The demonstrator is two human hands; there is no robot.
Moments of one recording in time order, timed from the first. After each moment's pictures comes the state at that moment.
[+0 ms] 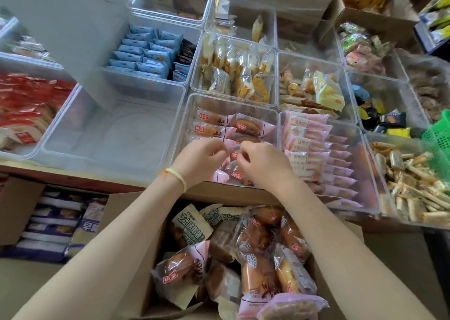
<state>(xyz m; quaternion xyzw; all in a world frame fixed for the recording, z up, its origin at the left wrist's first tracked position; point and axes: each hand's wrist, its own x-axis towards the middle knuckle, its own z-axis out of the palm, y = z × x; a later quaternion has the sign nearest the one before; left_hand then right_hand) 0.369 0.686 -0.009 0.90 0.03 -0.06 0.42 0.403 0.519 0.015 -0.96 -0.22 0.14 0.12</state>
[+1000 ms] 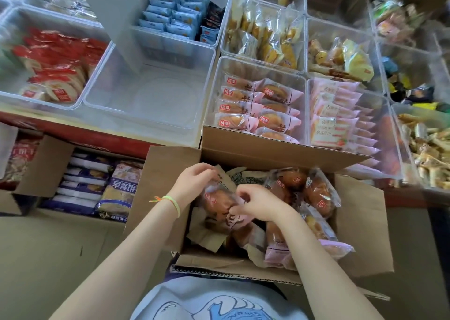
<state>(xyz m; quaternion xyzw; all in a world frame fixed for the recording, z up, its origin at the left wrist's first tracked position) 0.211 0.729 -0.089 0.72 0.25 -0.16 0.62 0.255 0.530 -0.082 -0.86 -0.16 0.44 0.22</state>
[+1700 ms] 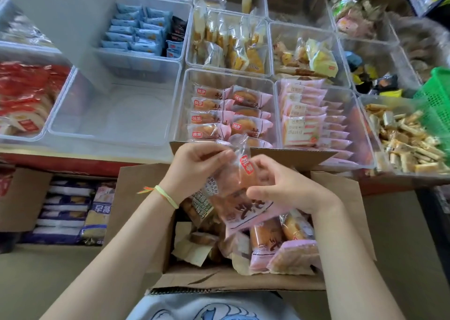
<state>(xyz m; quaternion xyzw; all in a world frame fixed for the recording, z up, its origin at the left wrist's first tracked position) 0.261 0.684 0.001 0.76 -0.02 -0.01 0.65 0.285 0.463 0.033 -0.77 -0.10 0.44 0.46</state>
